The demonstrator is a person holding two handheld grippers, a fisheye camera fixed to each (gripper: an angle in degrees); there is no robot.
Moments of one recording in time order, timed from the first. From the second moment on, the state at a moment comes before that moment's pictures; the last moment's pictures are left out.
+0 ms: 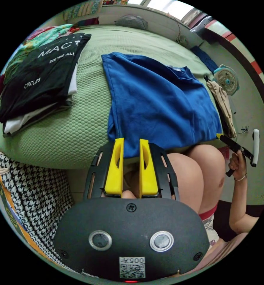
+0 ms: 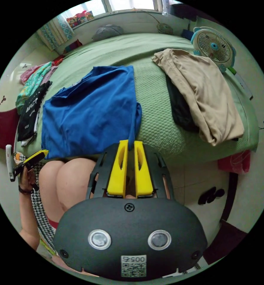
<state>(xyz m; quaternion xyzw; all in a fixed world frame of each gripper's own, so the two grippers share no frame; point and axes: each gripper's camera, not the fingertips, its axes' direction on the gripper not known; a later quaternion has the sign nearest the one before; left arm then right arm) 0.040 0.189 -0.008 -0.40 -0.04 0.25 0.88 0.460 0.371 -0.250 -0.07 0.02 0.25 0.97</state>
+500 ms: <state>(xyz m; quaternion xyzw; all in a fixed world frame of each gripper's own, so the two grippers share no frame) 0.015 0.213 0.024 -0.39 -0.04 0.20 0.90 0.452 0.392 -0.243 -0.07 0.04 0.25 0.97</state>
